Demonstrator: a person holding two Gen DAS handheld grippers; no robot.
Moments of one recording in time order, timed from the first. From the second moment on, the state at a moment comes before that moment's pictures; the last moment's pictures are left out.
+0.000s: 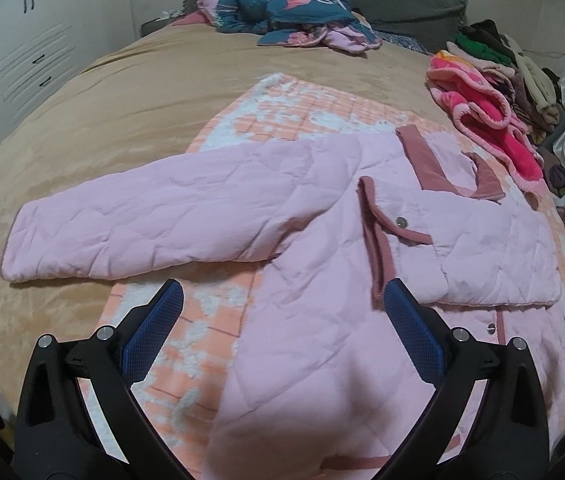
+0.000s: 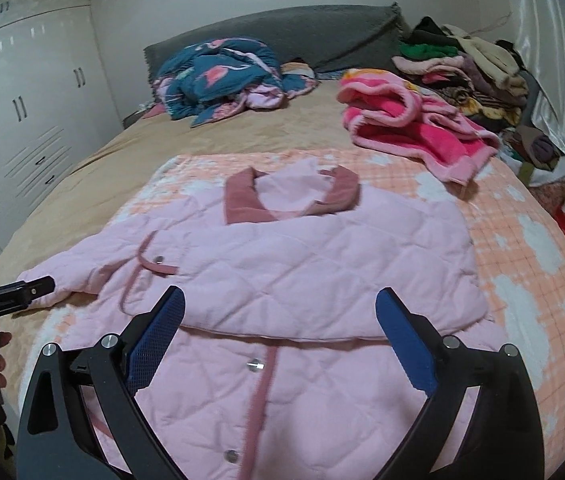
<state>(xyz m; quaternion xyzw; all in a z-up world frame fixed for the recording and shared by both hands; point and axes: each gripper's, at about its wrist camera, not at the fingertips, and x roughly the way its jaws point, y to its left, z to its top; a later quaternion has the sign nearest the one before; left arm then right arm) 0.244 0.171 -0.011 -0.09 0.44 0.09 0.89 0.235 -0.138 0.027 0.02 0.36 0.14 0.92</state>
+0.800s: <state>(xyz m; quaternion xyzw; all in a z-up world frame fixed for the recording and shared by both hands) 0.208 0.281 -0.039 -0.15 0.44 0.17 0.87 0.241 0.003 0.031 -0.04 0.36 0.24 0.90</state>
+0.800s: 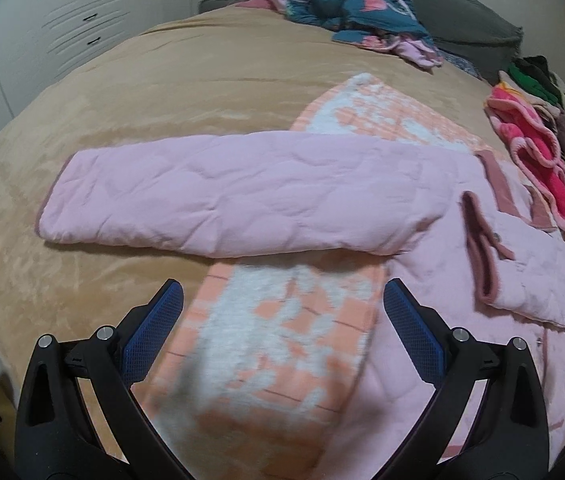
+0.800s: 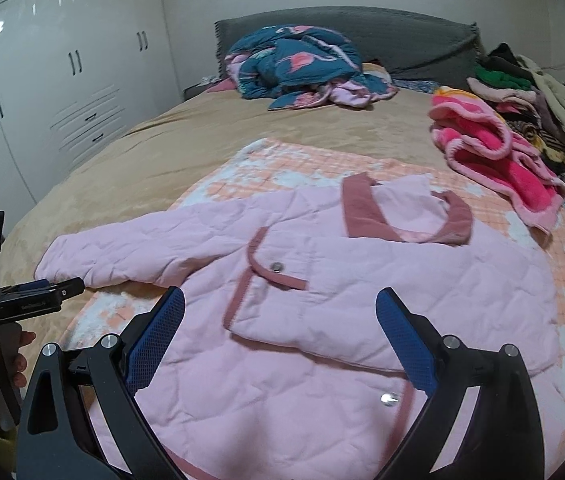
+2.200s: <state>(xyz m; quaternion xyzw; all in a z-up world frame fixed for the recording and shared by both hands) 0.179 0.503 -0.113 -0.38 0.39 0.32 0.77 0.248 0.102 -0.039 -0.08 0.42 0.28 0.86</state>
